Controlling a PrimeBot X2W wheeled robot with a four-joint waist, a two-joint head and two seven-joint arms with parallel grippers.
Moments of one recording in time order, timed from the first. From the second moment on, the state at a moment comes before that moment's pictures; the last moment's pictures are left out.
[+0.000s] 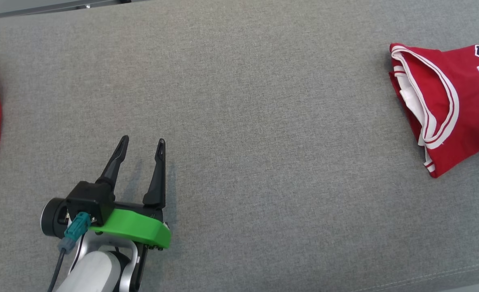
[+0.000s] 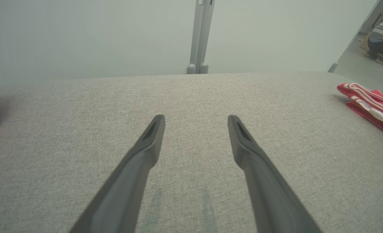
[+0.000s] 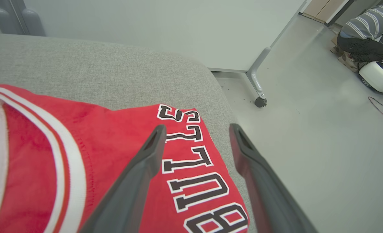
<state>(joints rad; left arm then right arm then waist) -0.24 0.38 -0.52 -0.06 -0.52 0.26 -0.13 -0.90 -0.48 -0.09 1.11 0.02 0.13 -0.18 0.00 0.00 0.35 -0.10</state>
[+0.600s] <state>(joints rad) -0.22 0.37 -0.49 -0.02 -0.55 0.27 -0.17 -0.93 -0.36 0.01 1.13 0.04 0.13 -0.25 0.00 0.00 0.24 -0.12</state>
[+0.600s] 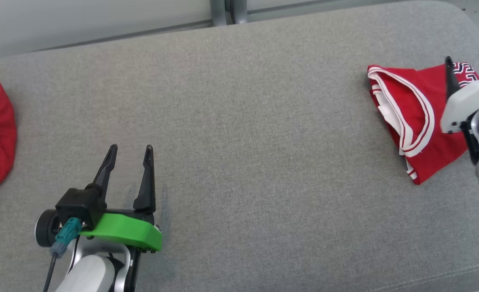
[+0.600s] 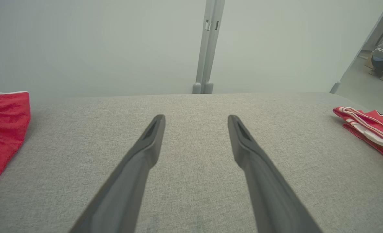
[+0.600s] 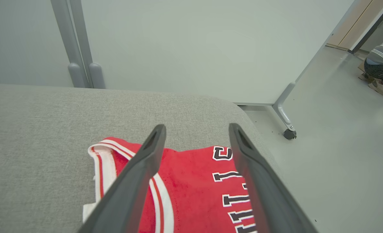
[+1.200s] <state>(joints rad) -0.08 0.39 -0.39 0.07 -0.62 0.31 -0.24 -0.74 -0.25 0.20 0.85 0.27 0.13 -0.24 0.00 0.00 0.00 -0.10</state>
